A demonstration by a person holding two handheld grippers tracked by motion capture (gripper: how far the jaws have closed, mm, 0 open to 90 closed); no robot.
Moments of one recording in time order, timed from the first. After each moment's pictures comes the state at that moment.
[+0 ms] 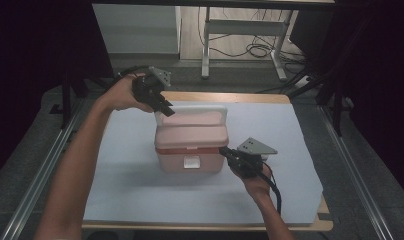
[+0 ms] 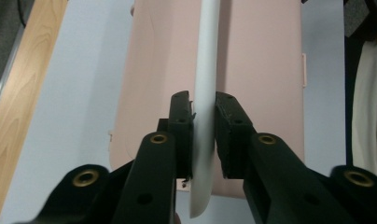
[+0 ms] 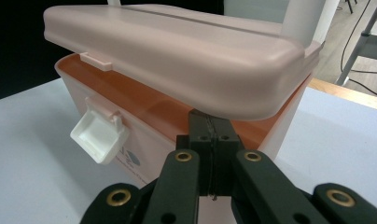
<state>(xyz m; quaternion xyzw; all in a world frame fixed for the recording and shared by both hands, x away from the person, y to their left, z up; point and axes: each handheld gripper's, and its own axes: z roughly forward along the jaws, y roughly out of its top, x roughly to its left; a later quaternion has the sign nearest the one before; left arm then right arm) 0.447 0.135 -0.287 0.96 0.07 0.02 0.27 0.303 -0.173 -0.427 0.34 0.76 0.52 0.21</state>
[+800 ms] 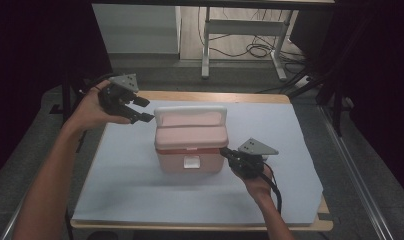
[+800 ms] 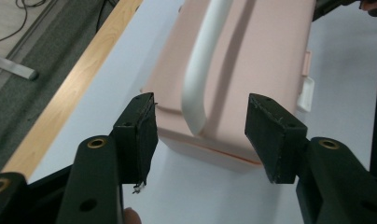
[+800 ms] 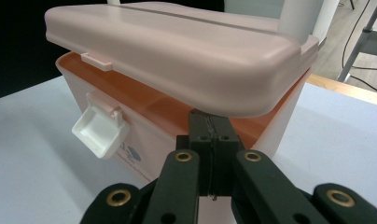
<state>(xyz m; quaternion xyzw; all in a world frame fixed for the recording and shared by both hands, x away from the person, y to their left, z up) 0.390 0.202 -0.288 0.92 0.16 0.11 0.34 0.301 -0.176 -0.428 0.34 0.76 0.52 0.21</state>
